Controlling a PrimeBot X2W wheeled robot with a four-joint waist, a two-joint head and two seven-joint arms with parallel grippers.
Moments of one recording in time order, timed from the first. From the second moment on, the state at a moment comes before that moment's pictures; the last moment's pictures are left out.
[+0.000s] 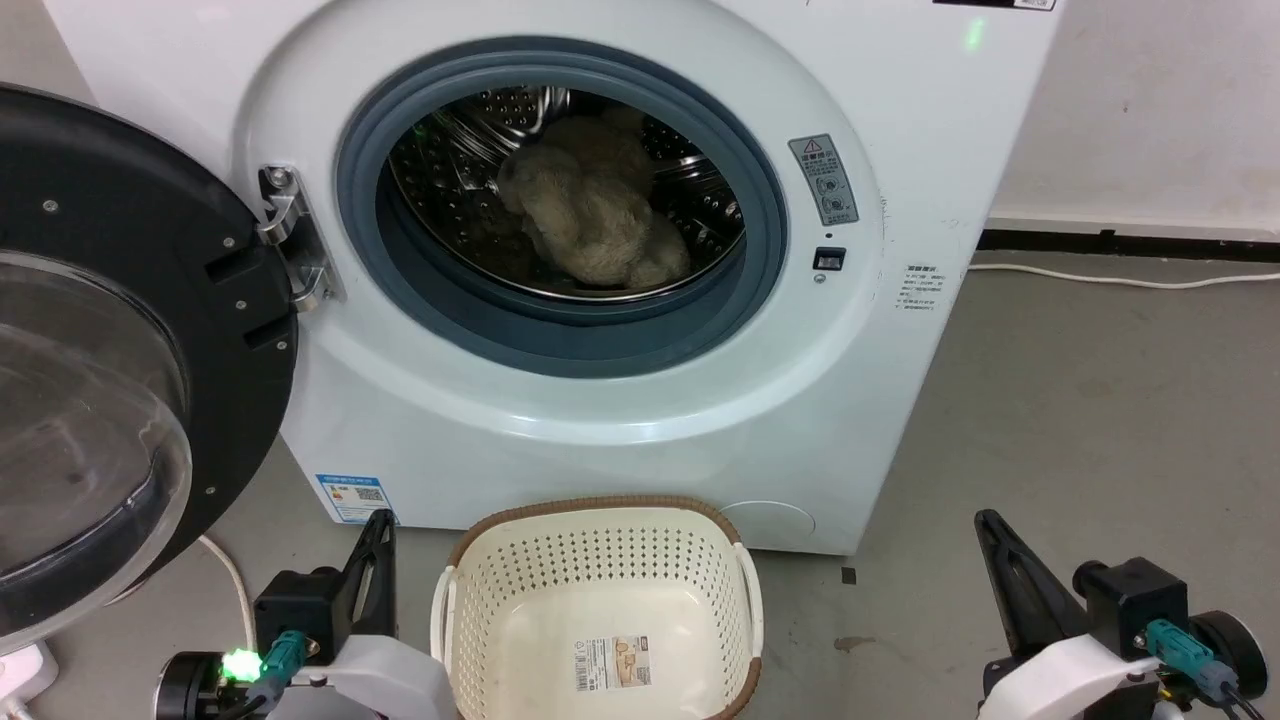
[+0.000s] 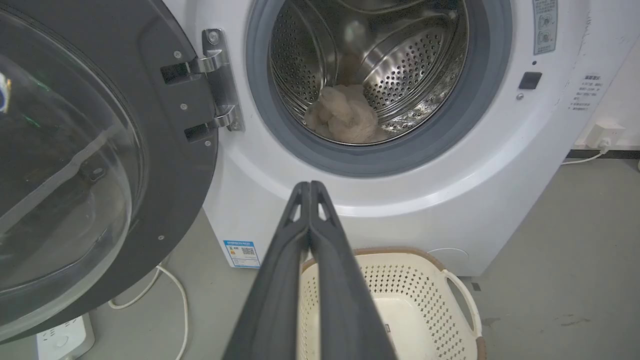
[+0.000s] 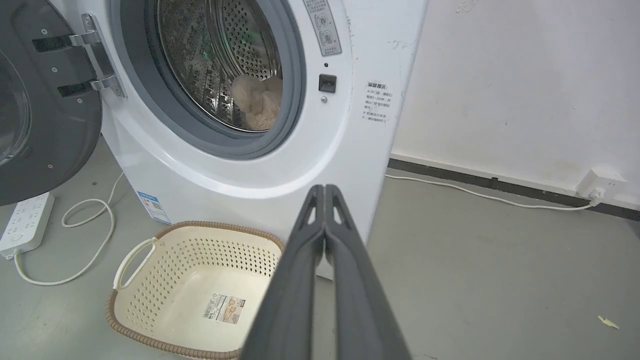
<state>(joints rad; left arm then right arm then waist) 0.02 0.06 -0.02 0.01 -0.03 0.01 -0.01 0.03 -0.05 0.00 0.01 0.02 0.13 -0.01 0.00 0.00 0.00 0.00</state>
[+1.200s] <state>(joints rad) 0.02 0.05 0.00 0.00 0.00 0.00 0.00 0.01 -0.05 0.00 0.00 0.01 0.13 0.00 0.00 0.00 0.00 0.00</state>
